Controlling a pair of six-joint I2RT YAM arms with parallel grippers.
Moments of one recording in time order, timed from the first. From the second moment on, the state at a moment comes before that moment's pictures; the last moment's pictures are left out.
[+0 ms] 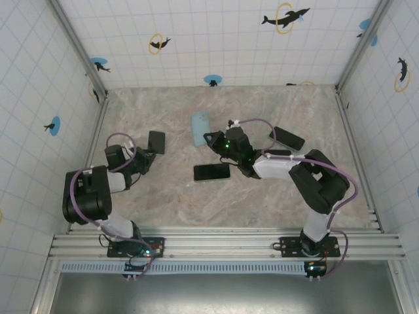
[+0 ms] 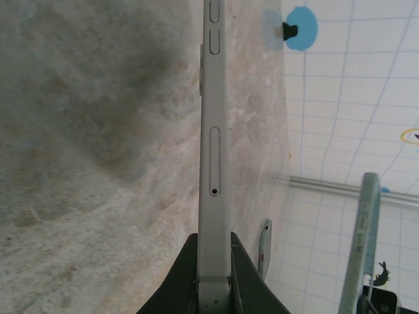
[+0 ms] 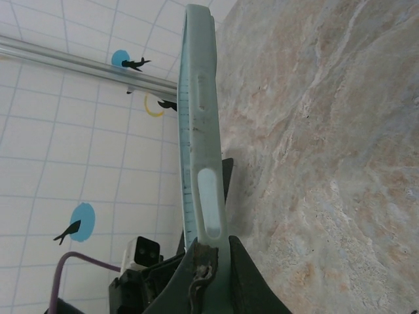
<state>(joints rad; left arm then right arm) 0.17 1.62 0.43 0.61 0.78 -1.10 0.78 1.80 0.95 0.54 -0.04 1.21</state>
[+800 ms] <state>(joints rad) 0.23 1.76 0.54 0.55 0.82 -1.10 0.81 1.88 1.06 0.48 -0.04 1.21</state>
